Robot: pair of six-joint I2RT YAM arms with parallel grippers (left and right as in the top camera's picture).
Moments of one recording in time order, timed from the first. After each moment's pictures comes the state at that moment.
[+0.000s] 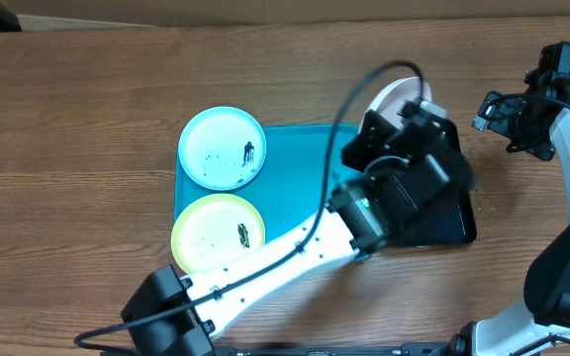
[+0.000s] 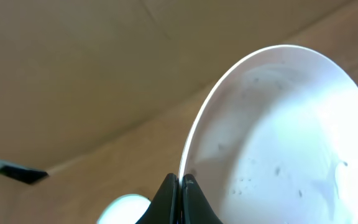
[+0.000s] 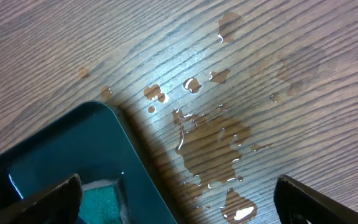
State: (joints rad) left arm -1.05 1.80 1.59 -0.45 -1.02 -0.04; right arm -0.24 1.79 1.51 -0.95 -0.01 0.25
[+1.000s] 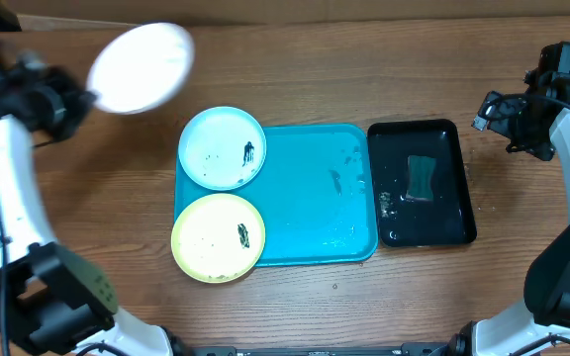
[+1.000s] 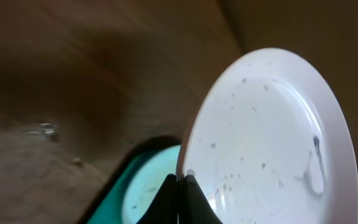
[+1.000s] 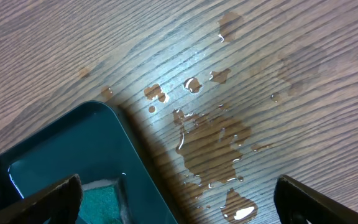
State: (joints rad) left arm 0.52 1.80 1.73 -0.96 0.49 -0.55; right arm -0.24 1.79 1.51 -0.95 -0.02 0.25
